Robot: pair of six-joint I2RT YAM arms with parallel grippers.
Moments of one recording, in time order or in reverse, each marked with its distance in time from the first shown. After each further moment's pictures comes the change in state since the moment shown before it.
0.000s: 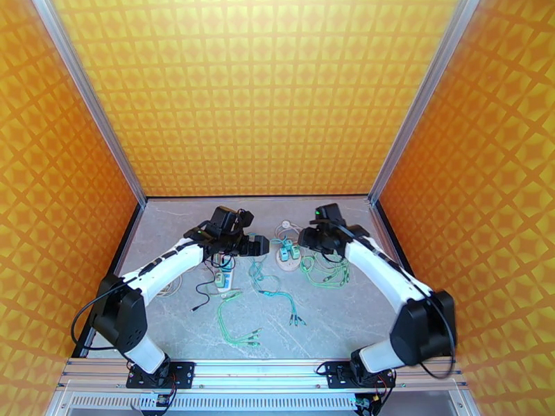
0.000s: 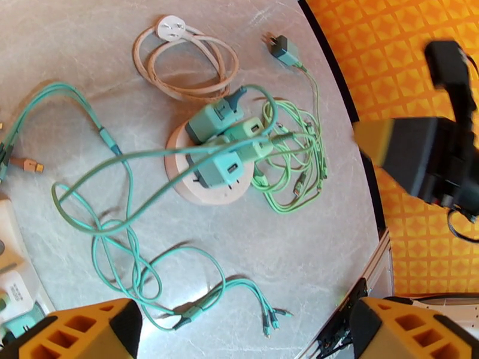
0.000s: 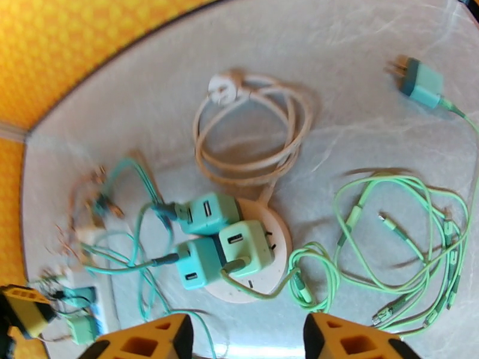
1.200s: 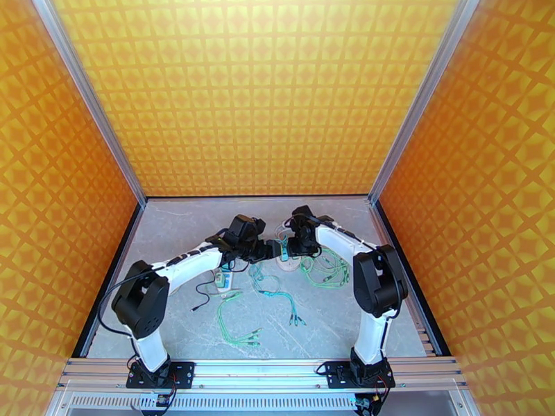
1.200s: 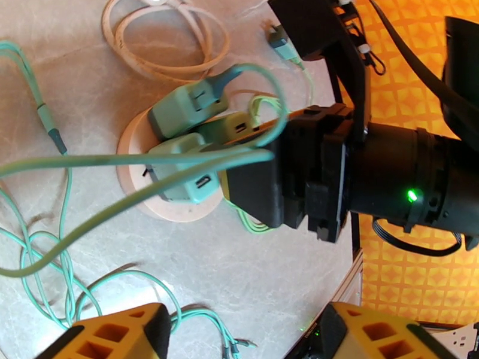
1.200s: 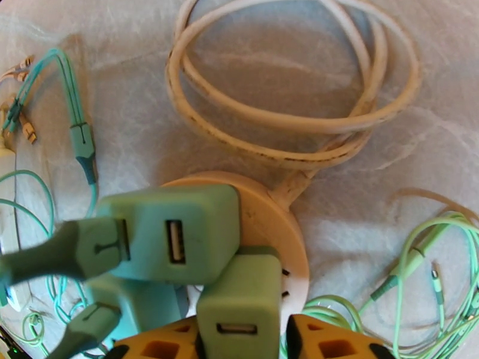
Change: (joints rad) left arm -0.093 0.180 -0.012 0.238 -0.005 -0.267; right arm 0.036 0.360 0.158 -0.075 -0.022 -0.257
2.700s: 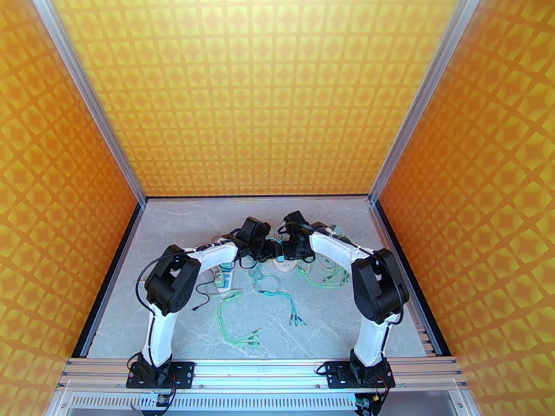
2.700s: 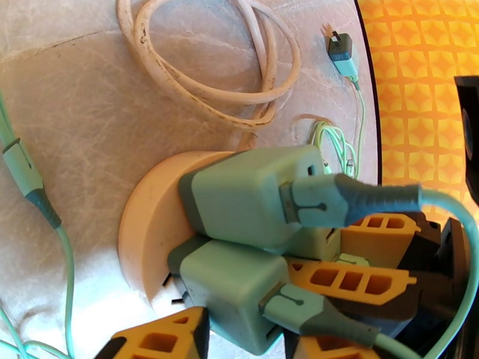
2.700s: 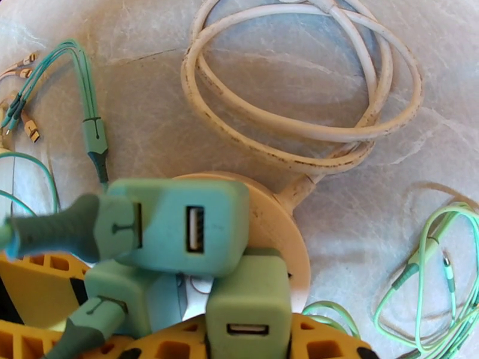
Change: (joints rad) left arm 0.013 0.275 0.154 0.058 0.005 -0.024; right arm 0.098 -0.048 -0.074 0.078 0.113 0.088
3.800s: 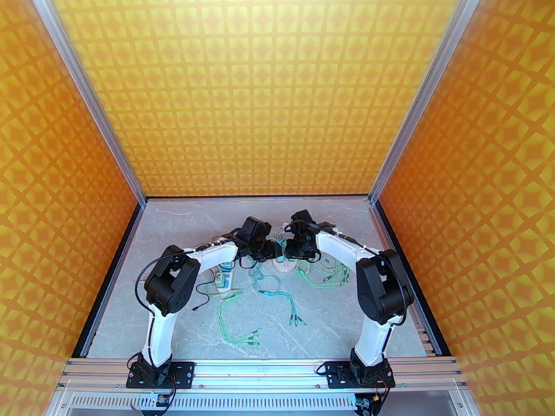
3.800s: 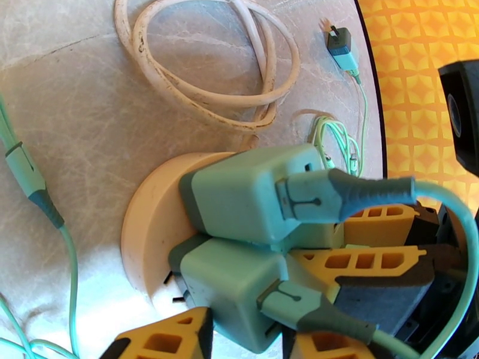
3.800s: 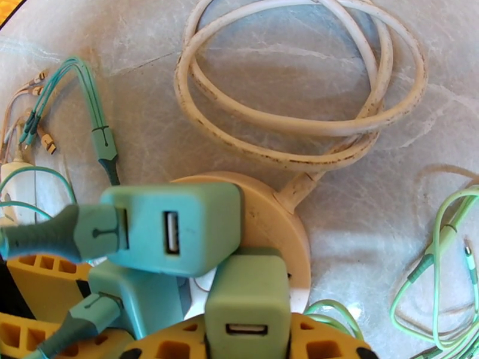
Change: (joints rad) left arm -0.003 -0.003 0.012 -0.035 -0.012 0.038; right arm -0.051 -0.021 -0.031 0.027 -0.113 0.055
